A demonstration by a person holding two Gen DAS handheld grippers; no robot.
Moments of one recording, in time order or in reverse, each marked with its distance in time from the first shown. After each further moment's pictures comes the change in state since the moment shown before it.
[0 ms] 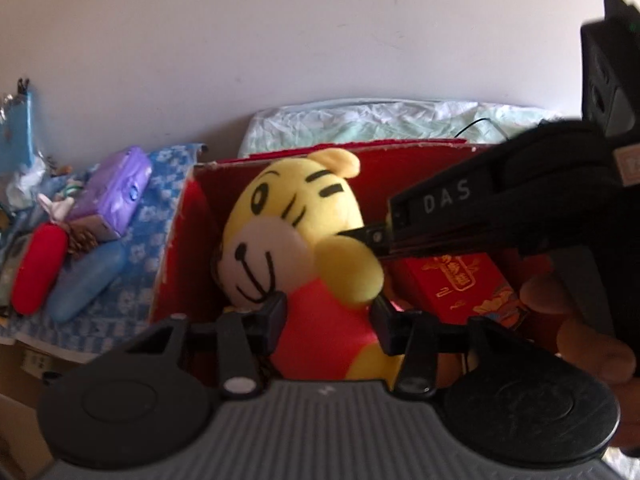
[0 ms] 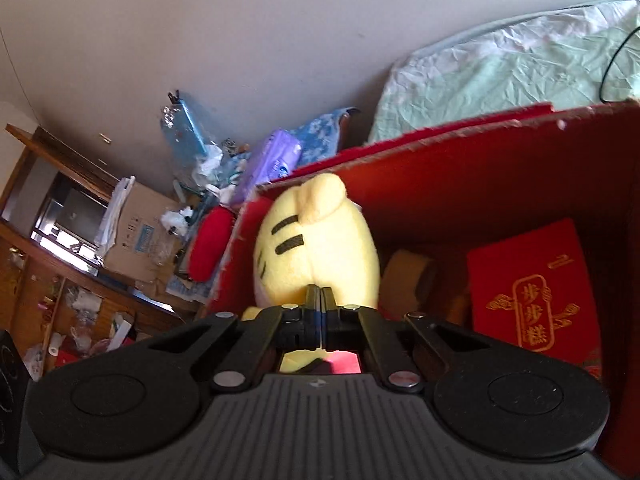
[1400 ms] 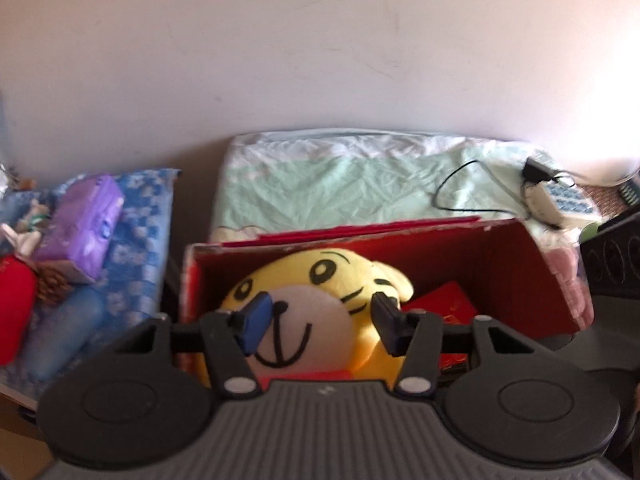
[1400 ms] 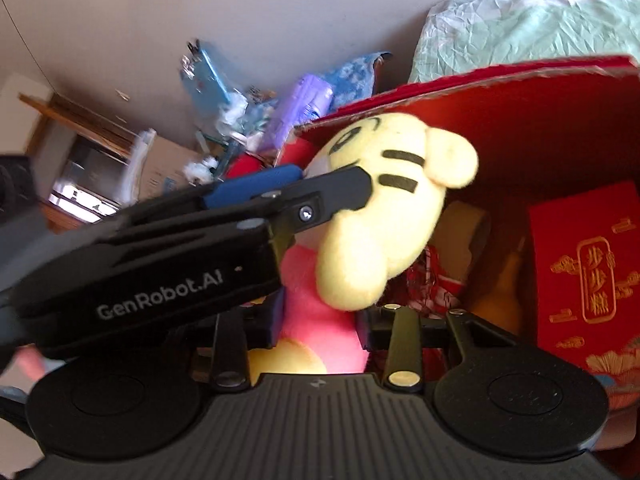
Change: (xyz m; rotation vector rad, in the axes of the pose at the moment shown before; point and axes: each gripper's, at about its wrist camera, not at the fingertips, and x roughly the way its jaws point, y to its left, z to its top) left arm 0.023 0.052 0.073 -0.061 0.060 -0.130; right arm 0.023 0.031 -0.012 -0.022 0.193 0.050
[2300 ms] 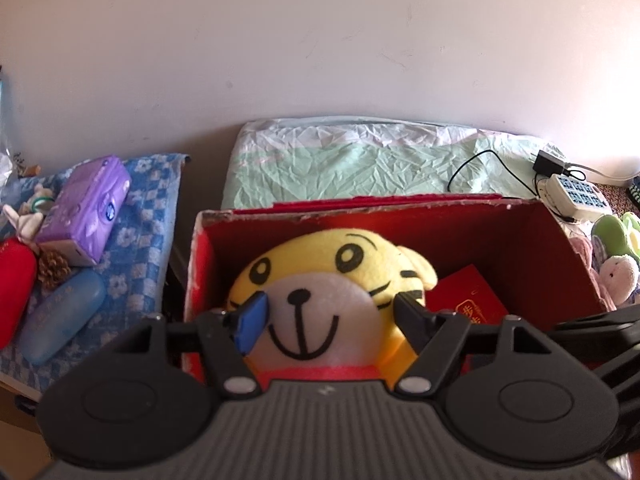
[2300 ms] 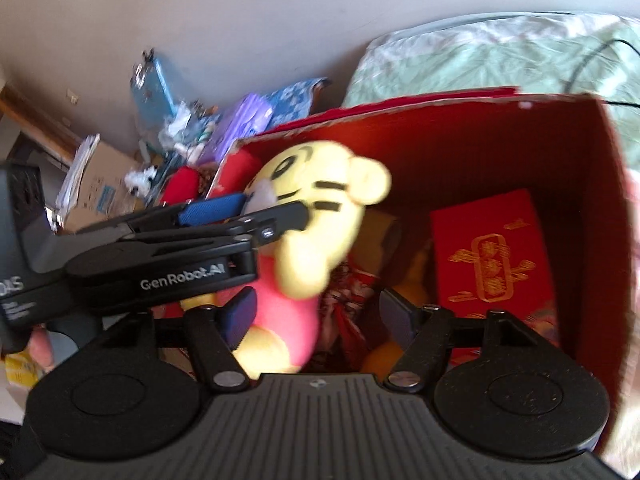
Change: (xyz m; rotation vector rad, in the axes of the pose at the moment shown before) left arm 0.008 0.005 -0.019 -0.006 -0.022 0.017; right arm -0.051 -0.002 -0.009 0.015 -0.108 -0.194
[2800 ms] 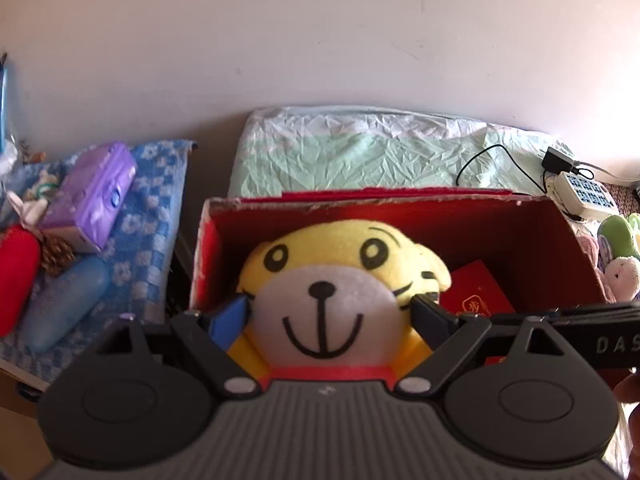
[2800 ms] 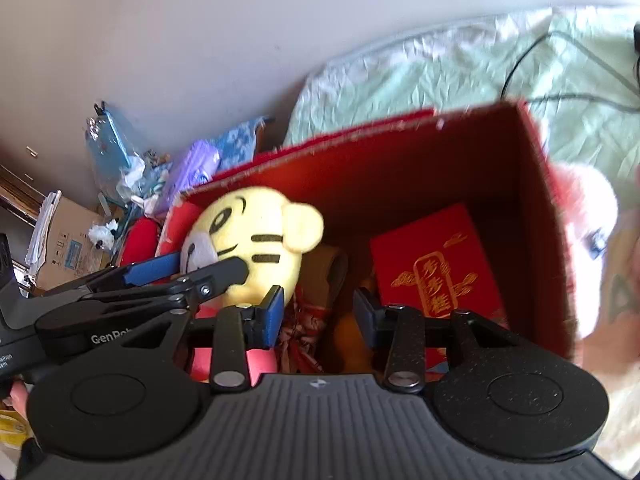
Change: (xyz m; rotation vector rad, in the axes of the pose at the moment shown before) left arm -0.004 -0.003 0.004 -0.006 0.025 0.020; right arm -0.005 -0.018 -0.001 0.088 -0.115 -0.100
